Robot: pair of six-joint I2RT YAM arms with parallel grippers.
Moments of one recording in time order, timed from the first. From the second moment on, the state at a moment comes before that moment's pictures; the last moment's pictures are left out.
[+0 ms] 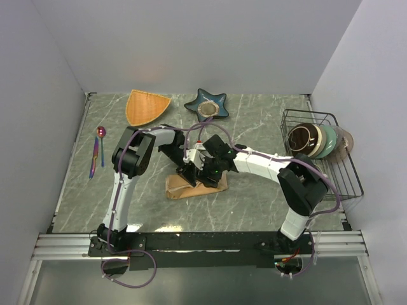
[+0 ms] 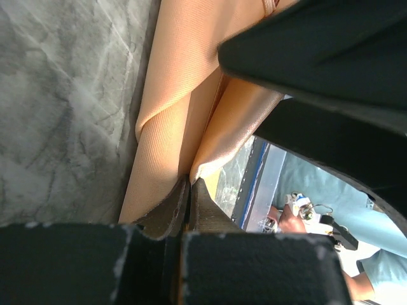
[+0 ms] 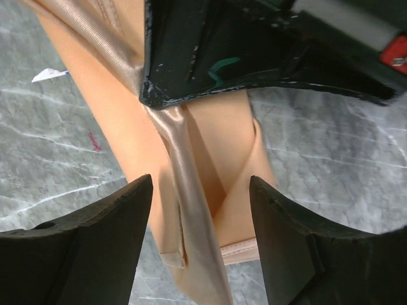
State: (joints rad) left arm -0.45 2.36 1.60 -1.13 1.08 0.53; right arm 0.75 1.72 1.09 -0.43 -0.32 -0.53
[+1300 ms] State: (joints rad) left arm 0.01 1.60 1.07 -0.65 1.02 0.38; right arm 0.72 1.84 1.19 -0.54 -0.32 -0.53
